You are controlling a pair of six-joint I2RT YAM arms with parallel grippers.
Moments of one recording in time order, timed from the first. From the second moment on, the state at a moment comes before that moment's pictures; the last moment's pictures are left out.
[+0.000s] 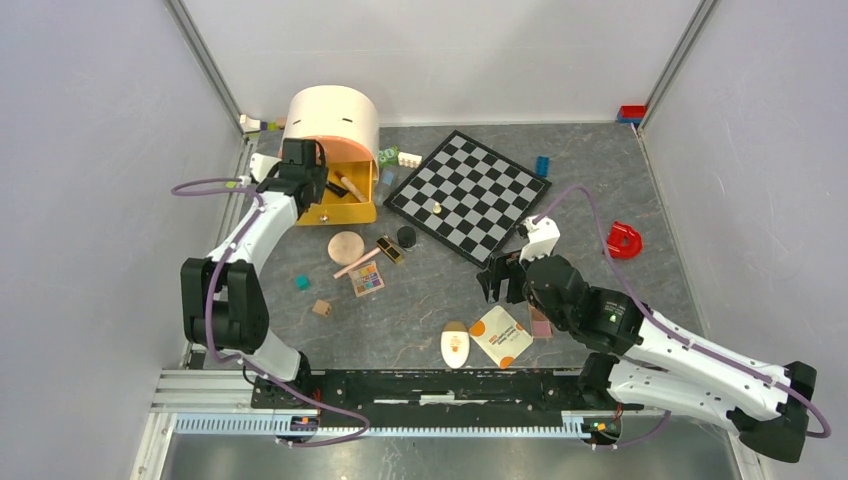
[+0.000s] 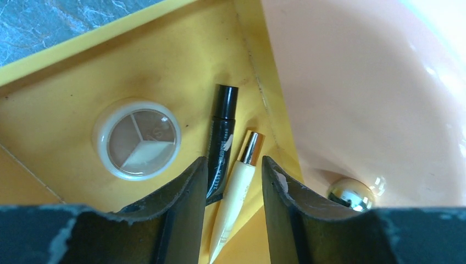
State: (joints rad) left arm -0.11 1.57 1.20 -0.39 -0.38 -1.34; right arm 1.04 0.79 0.74 -0.44 0.48 0.52
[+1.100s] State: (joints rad) left arm -0.10 0.73 0.81 -0.51 0.16 -0.79; right arm 0.53 1.17 0.63 -0.53 0.28 0.39
